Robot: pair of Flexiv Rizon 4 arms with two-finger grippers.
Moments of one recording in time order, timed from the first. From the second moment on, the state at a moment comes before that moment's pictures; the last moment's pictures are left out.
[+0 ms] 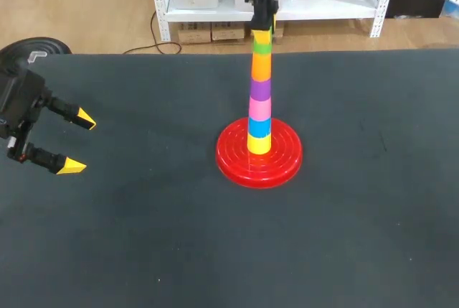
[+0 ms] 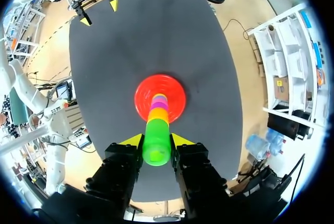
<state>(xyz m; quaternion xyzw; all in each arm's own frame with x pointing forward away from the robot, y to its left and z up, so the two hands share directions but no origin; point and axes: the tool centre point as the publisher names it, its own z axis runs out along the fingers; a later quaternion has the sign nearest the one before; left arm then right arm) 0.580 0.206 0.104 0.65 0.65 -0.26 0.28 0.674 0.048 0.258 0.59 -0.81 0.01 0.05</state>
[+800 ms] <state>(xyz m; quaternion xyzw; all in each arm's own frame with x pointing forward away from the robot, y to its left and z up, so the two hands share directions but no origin) 0.580 0.206 0.104 0.65 0.65 -0.26 0.28 0.669 0.053 0.259 0.59 -0.81 0.01 0.06</state>
